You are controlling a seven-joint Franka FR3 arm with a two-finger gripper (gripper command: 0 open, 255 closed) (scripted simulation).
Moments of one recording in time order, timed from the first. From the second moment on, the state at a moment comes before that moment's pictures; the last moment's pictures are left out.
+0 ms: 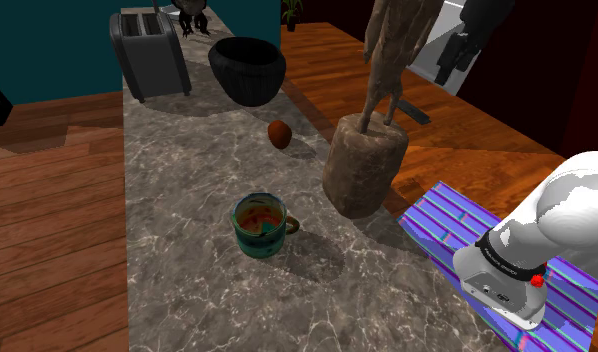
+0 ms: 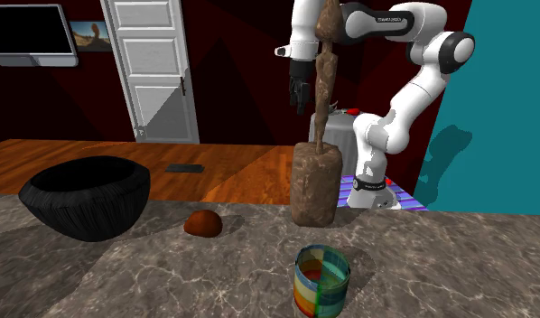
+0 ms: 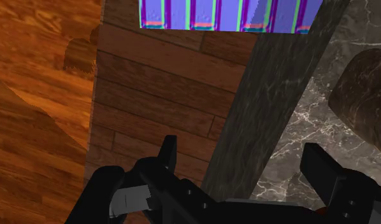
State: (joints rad) arm 0.01 -0.76 0.01 -2.36 -0.09 1.63 0.03
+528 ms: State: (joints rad) arm 0.03 -0.61 0.03 -2.37 -0.01 1.81 0.10
